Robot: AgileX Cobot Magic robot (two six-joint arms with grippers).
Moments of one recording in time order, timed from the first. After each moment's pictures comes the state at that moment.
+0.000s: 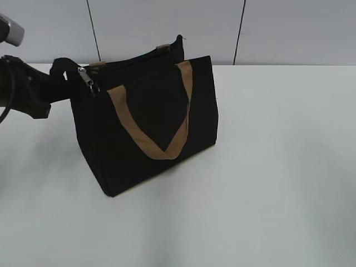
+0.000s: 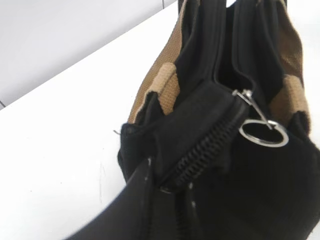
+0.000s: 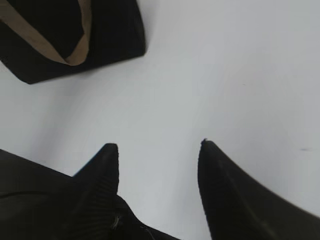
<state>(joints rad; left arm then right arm) -0.07 1.51 -0.73 -1.67 0.52 2.16 0.01 0.65 -0.85 0.36 1.07 -0.35</state>
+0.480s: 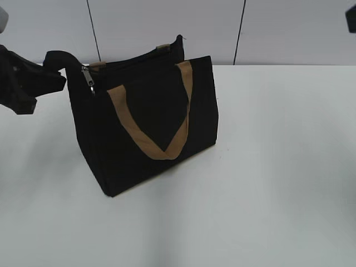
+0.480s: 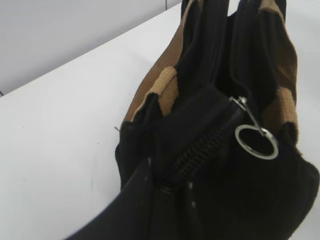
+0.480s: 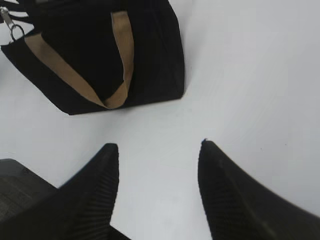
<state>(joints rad) -0.07 1.39 -0.73 -1.49 0.52 2.00 0.03 1.12 -1.17 0.57 1.06 -0.52</state>
